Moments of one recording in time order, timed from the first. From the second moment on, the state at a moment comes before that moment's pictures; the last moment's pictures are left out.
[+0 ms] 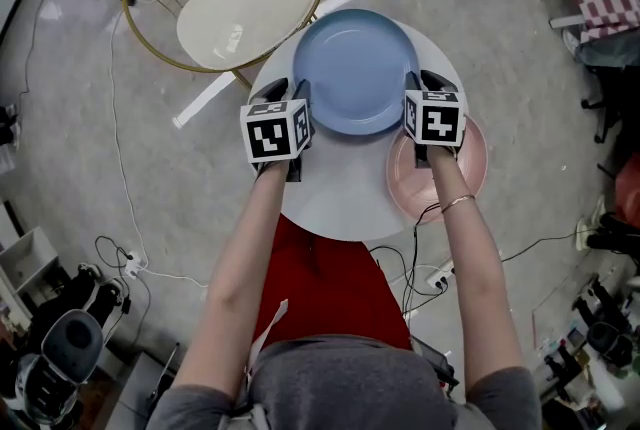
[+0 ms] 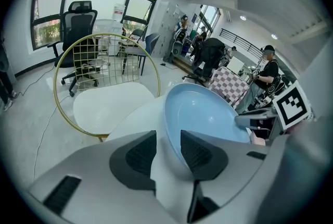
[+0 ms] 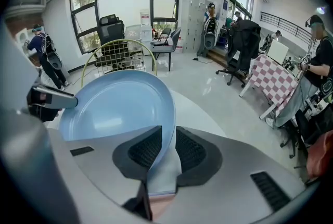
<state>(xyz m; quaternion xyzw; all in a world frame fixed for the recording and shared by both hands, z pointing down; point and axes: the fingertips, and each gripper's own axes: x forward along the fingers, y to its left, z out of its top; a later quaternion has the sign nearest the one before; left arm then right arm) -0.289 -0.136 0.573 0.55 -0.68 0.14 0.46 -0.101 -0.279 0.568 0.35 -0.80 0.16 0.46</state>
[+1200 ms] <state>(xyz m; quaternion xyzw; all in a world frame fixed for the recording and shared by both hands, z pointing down) -0.294 -0.132 0.517 0.58 -0.68 0.14 0.41 -0.096 -0.247 0.503 0.37 -0.83 0.16 0.39</state>
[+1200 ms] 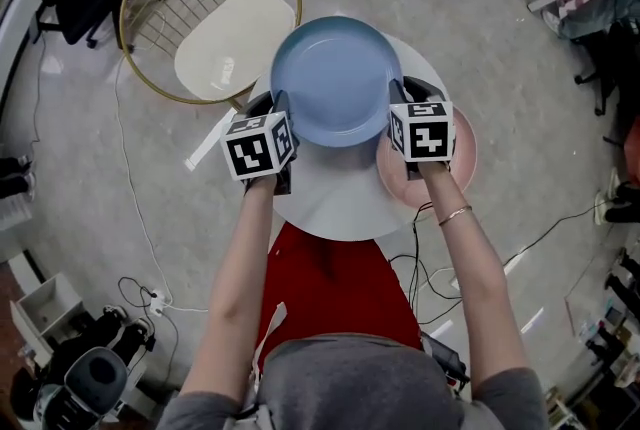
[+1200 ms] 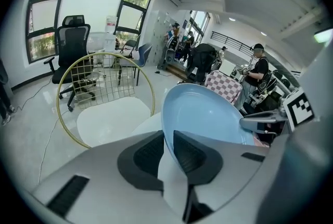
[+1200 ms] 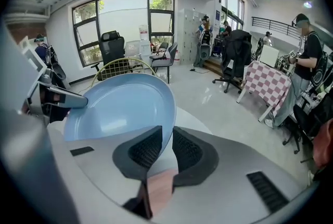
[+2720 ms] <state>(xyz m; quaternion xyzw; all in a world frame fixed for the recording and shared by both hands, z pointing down) -0.049 -0.148 0.507 0.76 -0.48 0.31 0.31 0.177 -0.117 0.493 0.59 -0.69 0.28 0.31</state>
